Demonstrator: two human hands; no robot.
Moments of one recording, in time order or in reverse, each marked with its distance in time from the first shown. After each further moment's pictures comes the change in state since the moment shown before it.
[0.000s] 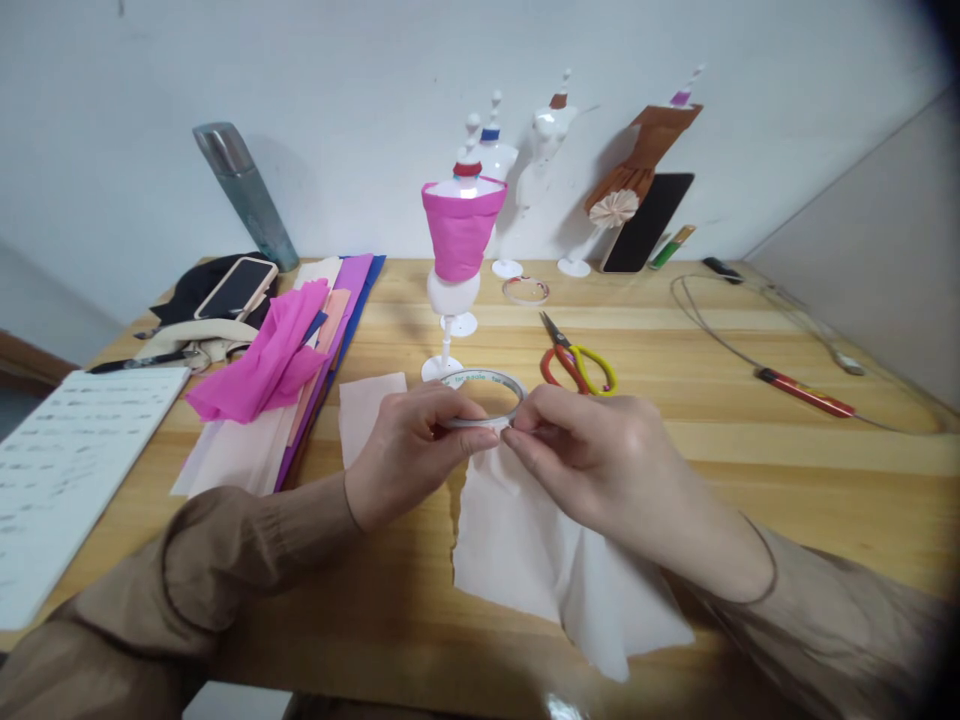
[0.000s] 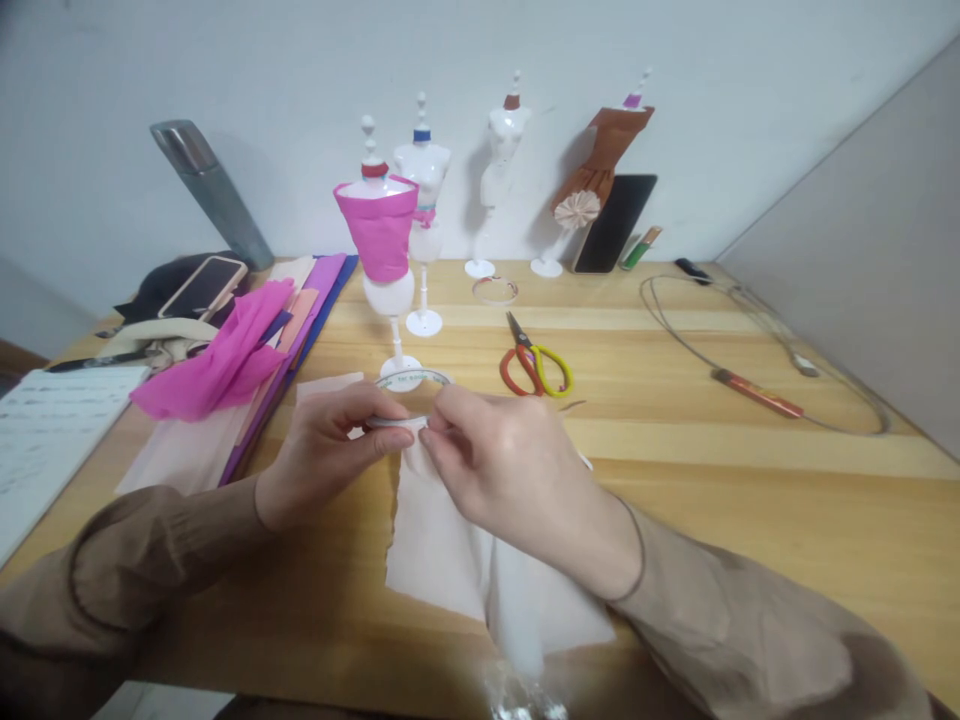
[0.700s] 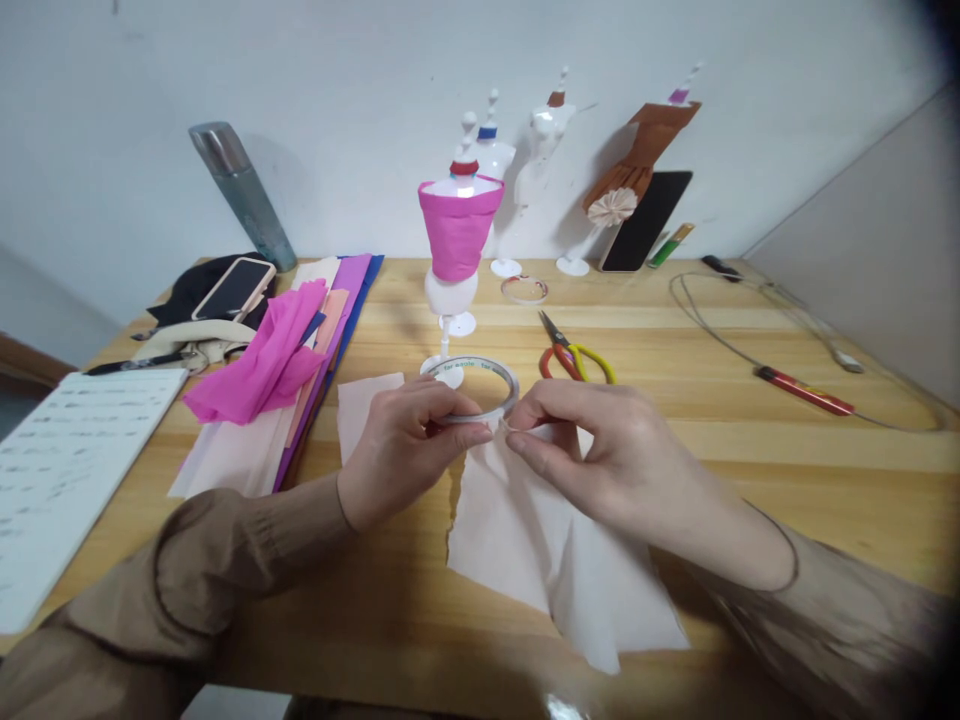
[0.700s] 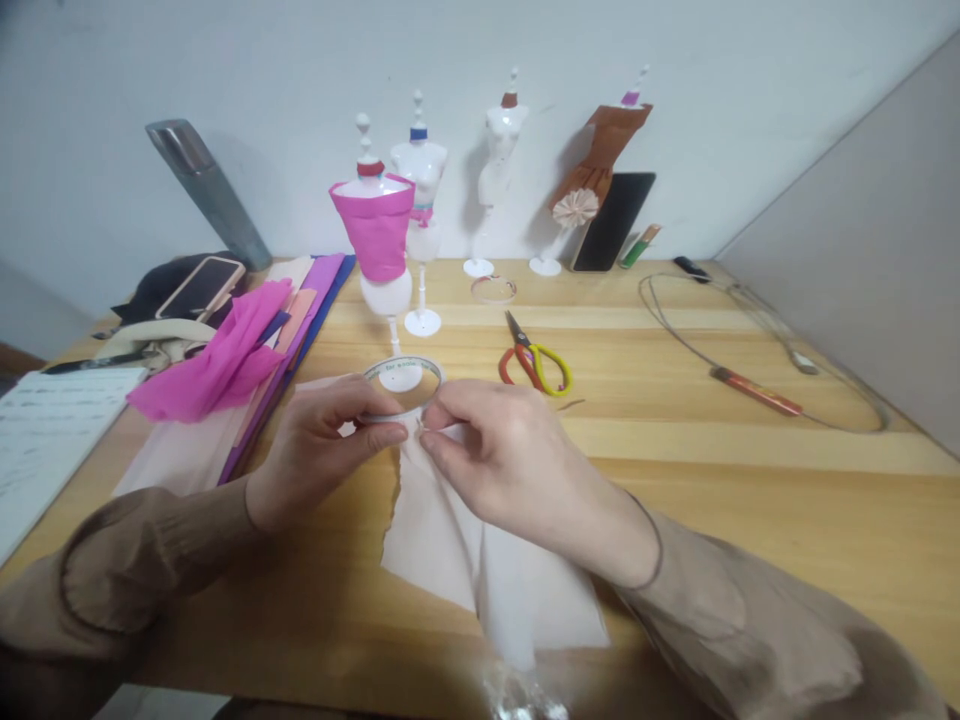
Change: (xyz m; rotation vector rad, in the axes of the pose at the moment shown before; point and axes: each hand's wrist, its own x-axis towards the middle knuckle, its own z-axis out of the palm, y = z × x) left_hand 0.002 0.005 -0.005 0.122 0.009 0.093; right_hand 0.006 -0.001 -0.008 0.186 -0.087 0.050
